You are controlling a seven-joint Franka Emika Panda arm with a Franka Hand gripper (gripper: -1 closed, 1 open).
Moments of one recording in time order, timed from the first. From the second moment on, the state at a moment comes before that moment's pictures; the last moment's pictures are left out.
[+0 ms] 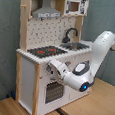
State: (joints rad) arm 0.08 0.76 1.20 -2.03 -2.39 1.46 0.87
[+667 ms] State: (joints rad) arm 0.08 0.76 1.20 -2.02 -2.39 1.45 0.65
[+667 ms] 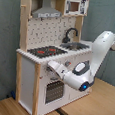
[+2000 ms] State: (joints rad) arm 0.09 0.76 1.20 -2.01 -2.39 1.45 0.19
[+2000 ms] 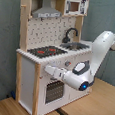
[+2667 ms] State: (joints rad) arm 0.10 0.76 1.20 -2.00 -2.39 1.45 -0.03
